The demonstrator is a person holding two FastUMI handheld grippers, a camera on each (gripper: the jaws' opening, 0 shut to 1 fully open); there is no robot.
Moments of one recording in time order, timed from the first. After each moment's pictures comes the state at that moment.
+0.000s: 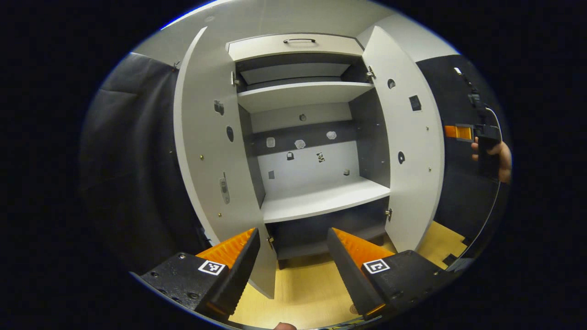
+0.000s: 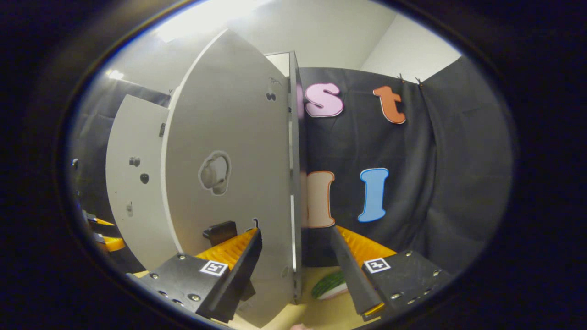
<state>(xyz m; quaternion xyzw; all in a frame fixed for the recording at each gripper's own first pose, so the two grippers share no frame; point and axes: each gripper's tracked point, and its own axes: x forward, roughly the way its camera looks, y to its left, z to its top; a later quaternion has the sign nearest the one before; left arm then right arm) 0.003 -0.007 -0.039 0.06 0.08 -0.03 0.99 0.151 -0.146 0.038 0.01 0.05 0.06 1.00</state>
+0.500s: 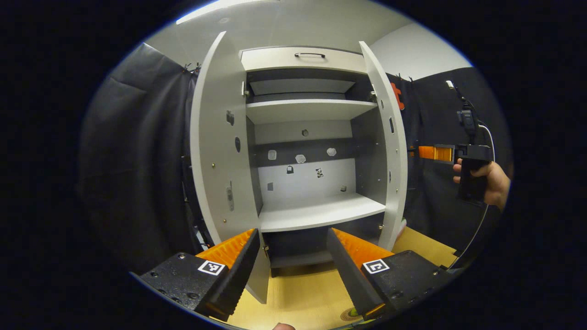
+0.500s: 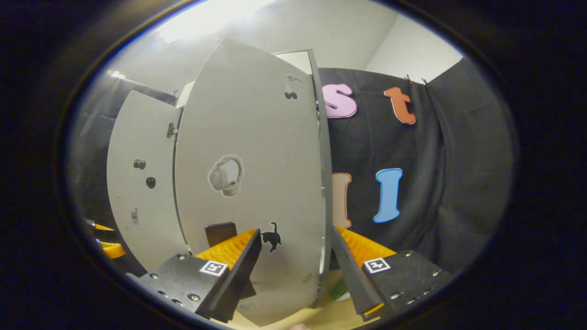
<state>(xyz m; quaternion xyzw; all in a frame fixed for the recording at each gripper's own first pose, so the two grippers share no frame) -0.006 0.011 -0.017 0.02 0.02 -0.02 1.00 0.166 -0.070 0.035 0.04 0.04 0.08 1.00</state>
